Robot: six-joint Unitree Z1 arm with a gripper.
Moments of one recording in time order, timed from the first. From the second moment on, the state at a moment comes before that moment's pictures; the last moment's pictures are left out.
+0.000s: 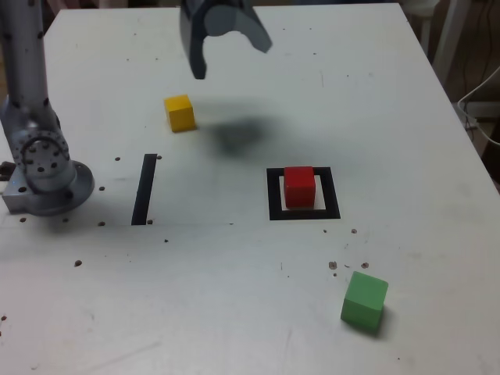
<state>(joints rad) 0.53 1.80 -1.43 1.34 0.12 0.23</state>
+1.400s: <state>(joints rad) 0.70 1.81 -1.09 1.09 0.16 0.24</state>
